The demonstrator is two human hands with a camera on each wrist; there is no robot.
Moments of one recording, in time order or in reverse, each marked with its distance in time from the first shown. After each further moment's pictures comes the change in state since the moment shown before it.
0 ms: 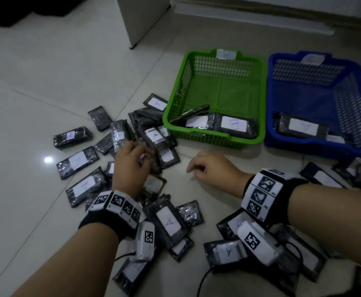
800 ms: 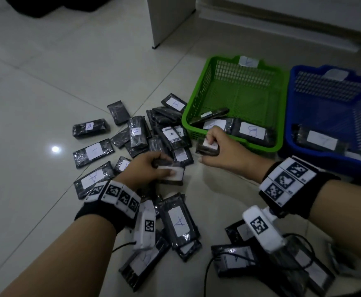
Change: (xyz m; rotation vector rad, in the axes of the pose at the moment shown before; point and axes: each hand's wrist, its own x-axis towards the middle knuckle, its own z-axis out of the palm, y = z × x) left_hand 0.003 0.001 -0.029 -0.454 -0.552 -0.360; right_hand 0.021 -0.021 -0.030 0.313 0.012 0.002
